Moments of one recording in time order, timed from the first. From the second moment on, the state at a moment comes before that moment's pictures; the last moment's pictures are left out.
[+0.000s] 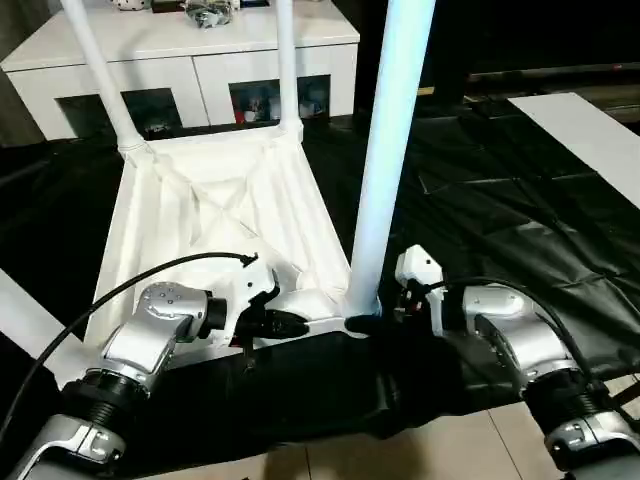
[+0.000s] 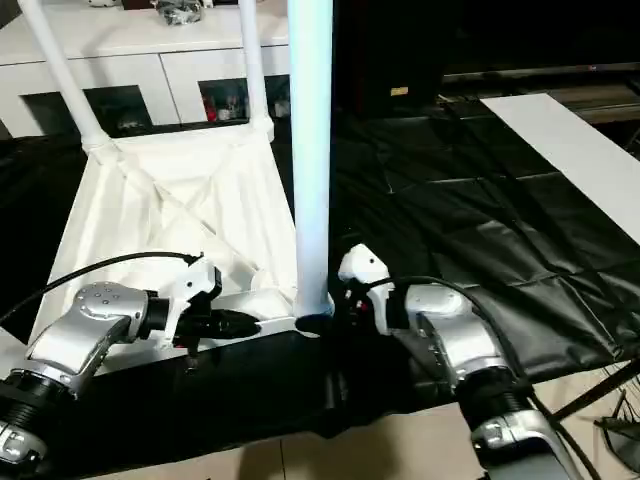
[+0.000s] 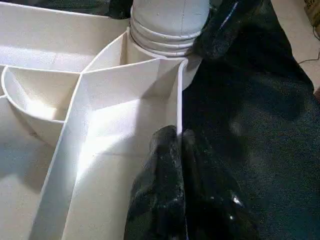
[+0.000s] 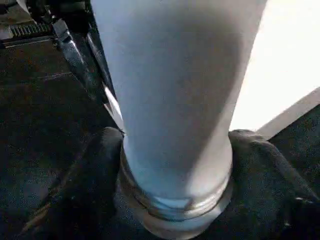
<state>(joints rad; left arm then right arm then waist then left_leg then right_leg) -0.44 0.46 -0.27 0.39 -0.13 0.23 -1.19 -0.49 -0.34 0.22 0.55 0.15 0.06 1.12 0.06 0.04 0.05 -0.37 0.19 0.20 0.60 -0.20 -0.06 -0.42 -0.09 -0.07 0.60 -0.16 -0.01</state>
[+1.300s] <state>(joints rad) -0.60 0.20 -0.21 0.63 0.00 0.22 -0.67 -0.45 -0.03 0.07 0.58 0.07 0.06 0.39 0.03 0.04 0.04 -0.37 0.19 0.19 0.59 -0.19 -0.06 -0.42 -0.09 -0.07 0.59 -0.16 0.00</state>
